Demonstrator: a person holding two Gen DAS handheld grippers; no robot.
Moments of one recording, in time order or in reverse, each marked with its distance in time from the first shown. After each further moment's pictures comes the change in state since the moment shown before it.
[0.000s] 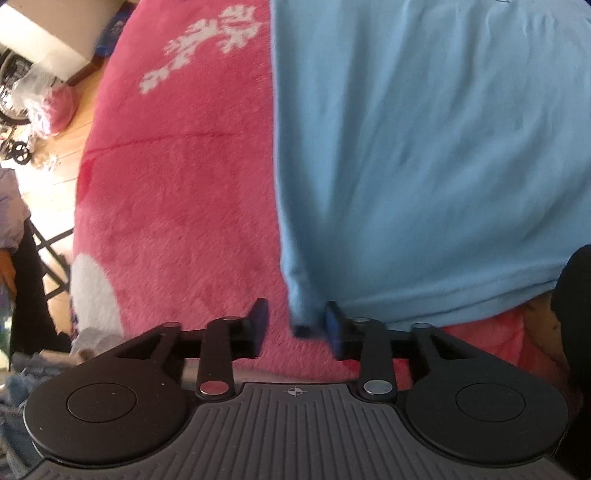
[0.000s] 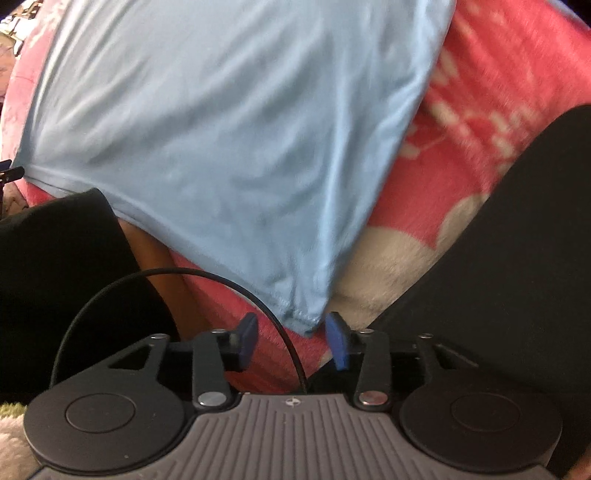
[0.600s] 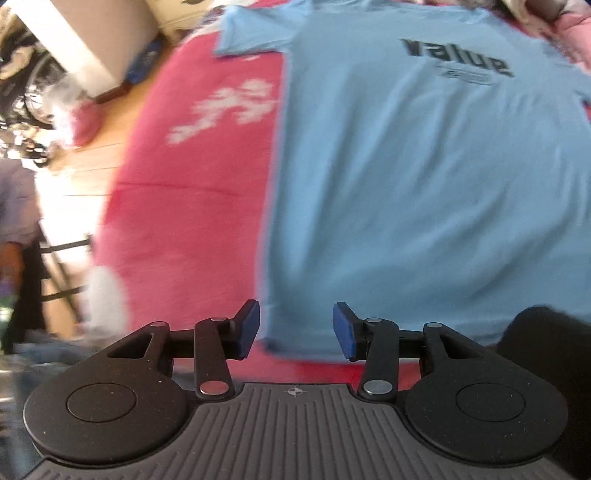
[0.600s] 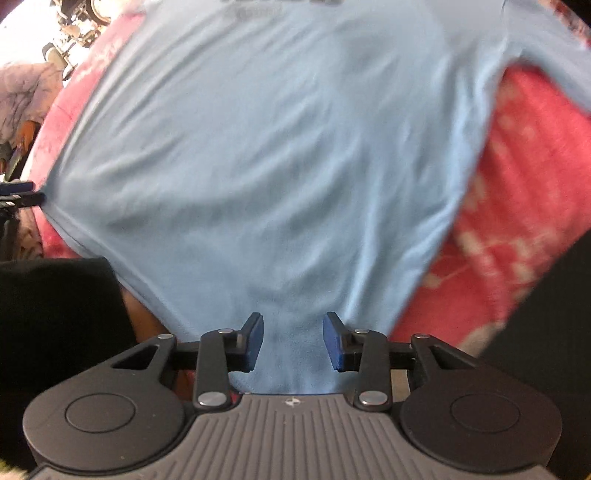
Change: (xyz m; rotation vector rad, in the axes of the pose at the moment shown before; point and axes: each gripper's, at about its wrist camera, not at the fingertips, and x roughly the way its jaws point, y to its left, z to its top) left arm -0.036 -0.015 0.001 -0.120 -0.195 -0.044; right arm 0.008 -0.005 0.029 -0.107 -0.274 0.046
